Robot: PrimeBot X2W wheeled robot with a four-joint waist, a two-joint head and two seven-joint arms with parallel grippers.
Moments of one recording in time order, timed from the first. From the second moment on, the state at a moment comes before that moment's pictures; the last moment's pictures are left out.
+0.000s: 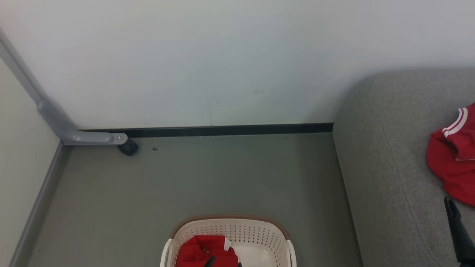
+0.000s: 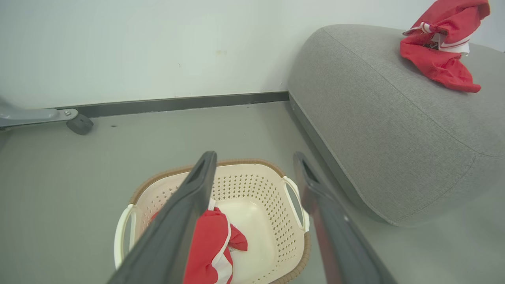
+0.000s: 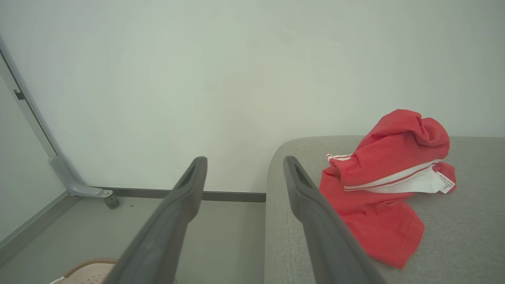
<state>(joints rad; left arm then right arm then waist) -0.05 0.06 -0.60 0.36 -0.39 0.12 -0.21 0.15 -0.60 0.13 -0.12 0.62 -0.05 -0.25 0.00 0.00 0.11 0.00</state>
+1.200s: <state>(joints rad) -0.59 0.04 -0.75 0.99 -0.82 0.12 -0.10 -0.04 -0.66 -0.16 -0.33 0.78 0.12 -0.26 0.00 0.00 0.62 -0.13</state>
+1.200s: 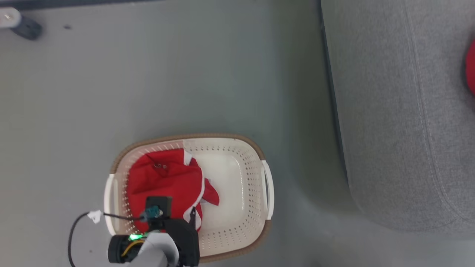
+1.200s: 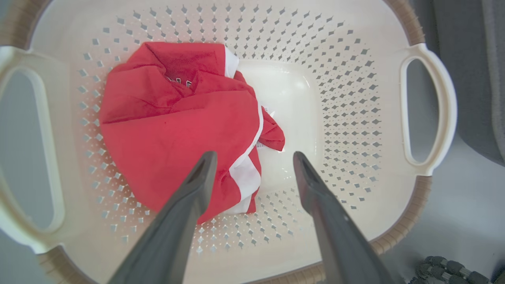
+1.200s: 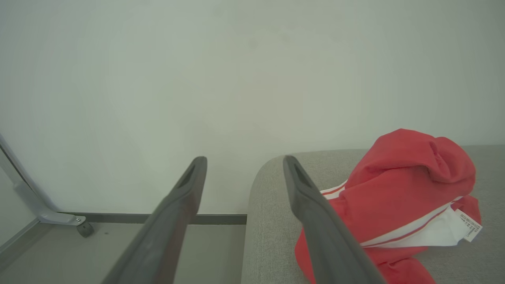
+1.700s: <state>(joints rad) -0.91 0.04 -0.73 1.26 -0.74 0.12 -0.01 -0.12 -0.69 -0.15 -0.32 0.87 0.12 -0.26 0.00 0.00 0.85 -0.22</state>
